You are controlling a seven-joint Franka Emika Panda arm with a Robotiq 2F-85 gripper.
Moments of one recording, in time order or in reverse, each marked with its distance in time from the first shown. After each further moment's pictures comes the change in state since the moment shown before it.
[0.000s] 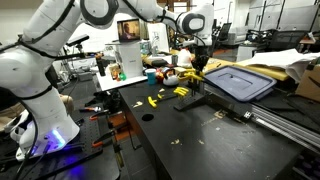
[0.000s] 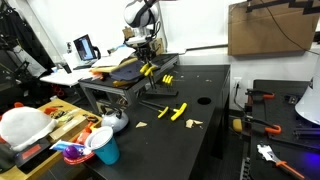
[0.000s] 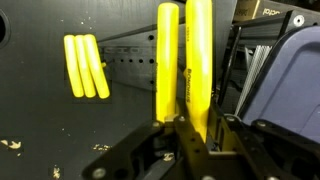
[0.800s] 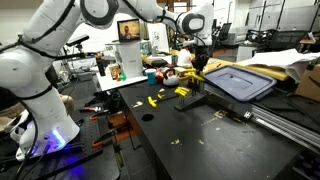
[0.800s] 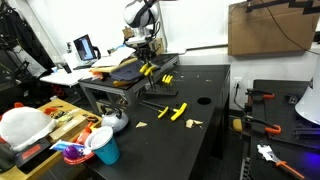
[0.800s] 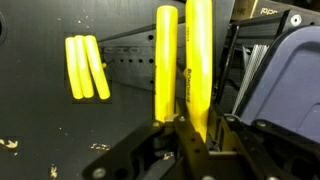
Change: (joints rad) arm 0.002 0.000 0.000 0.000 -0.004 0.012 0.000
